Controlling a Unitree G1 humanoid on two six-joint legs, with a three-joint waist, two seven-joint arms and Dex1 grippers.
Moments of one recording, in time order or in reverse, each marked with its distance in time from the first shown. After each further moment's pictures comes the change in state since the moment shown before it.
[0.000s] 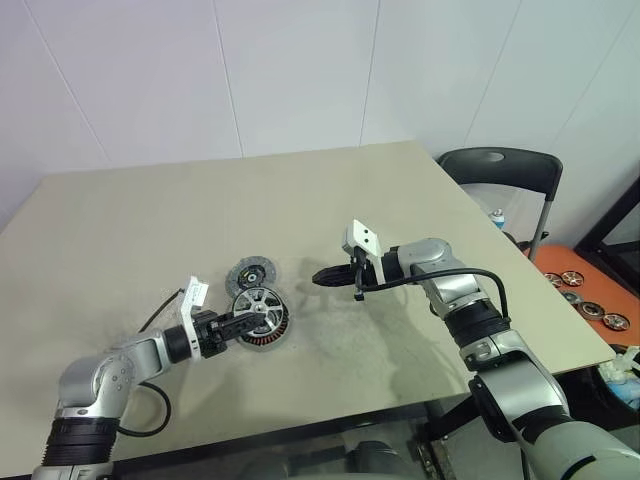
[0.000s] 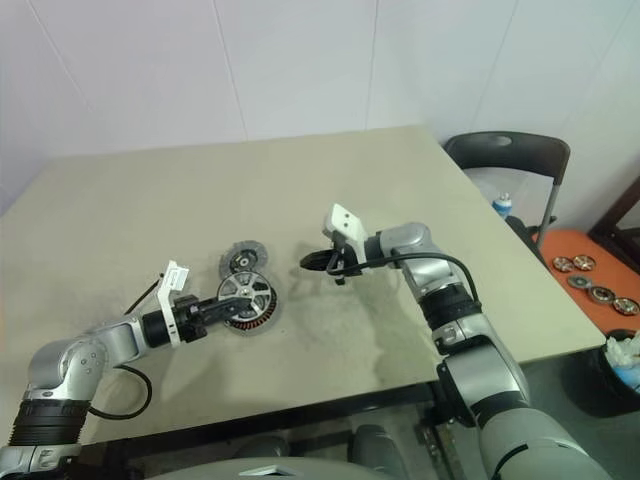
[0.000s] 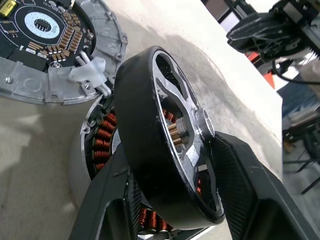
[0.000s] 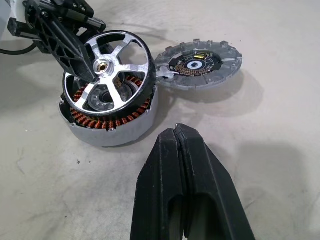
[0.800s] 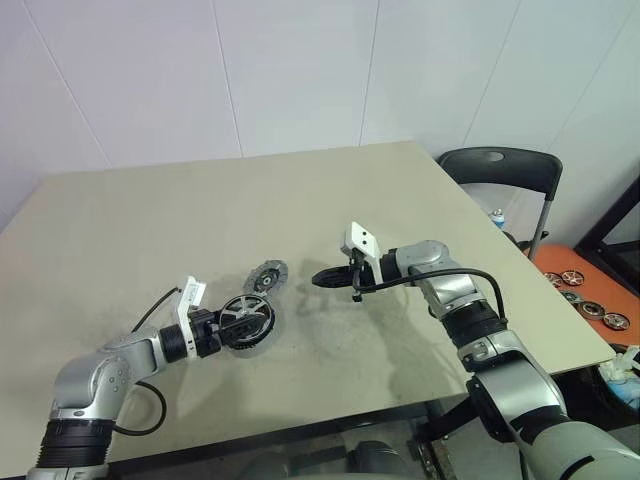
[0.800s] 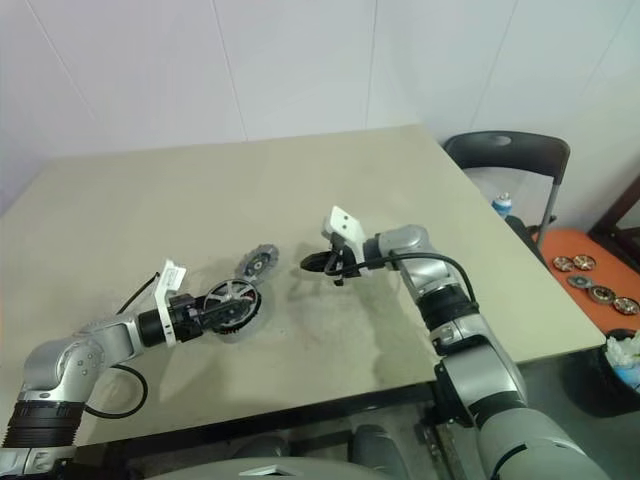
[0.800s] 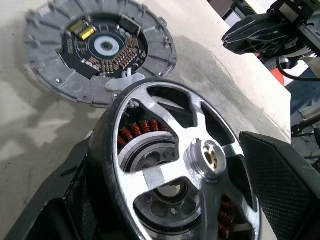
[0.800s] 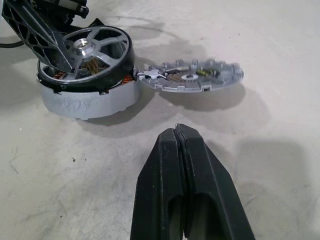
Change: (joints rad) left arm 0.011 0.021 0.014 -0.009 0.006 0.000 -0.012; right arm 0.000 0.016 0.001 0.022 -0.015 -0.003 -0.006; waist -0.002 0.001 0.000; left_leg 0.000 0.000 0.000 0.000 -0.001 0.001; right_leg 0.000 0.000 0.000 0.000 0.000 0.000
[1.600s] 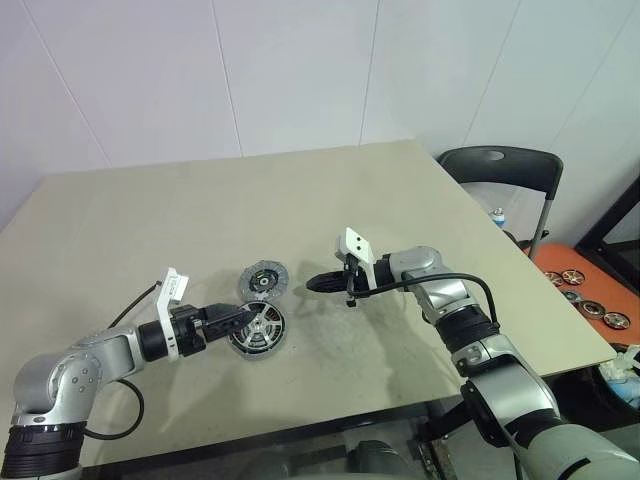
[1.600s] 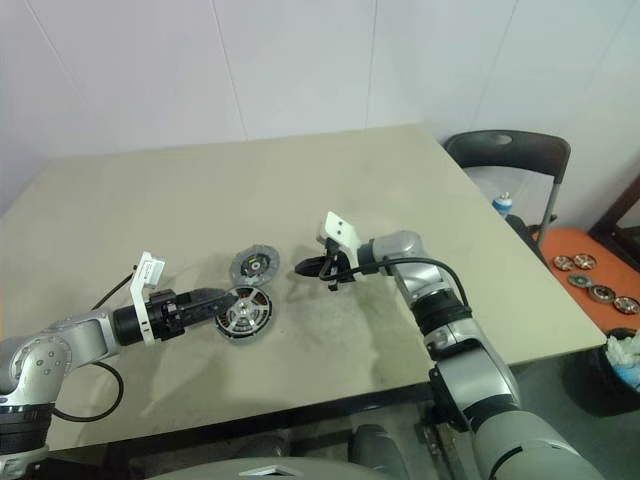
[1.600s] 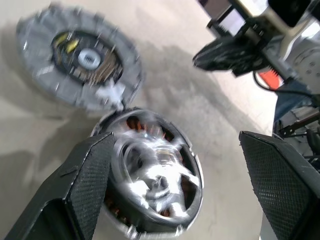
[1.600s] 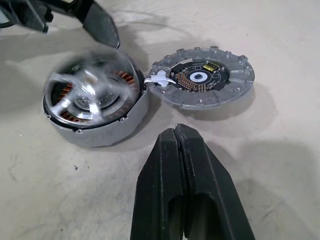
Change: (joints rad) left arm 0.040 0.080 0.098 -0.112 -0.146 0.154 0.041; right arm 0.024 0.035 0.004 0.009 -0.002 -0.017 -0.018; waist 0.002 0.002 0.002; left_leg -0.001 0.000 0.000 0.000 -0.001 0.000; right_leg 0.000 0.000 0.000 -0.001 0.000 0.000
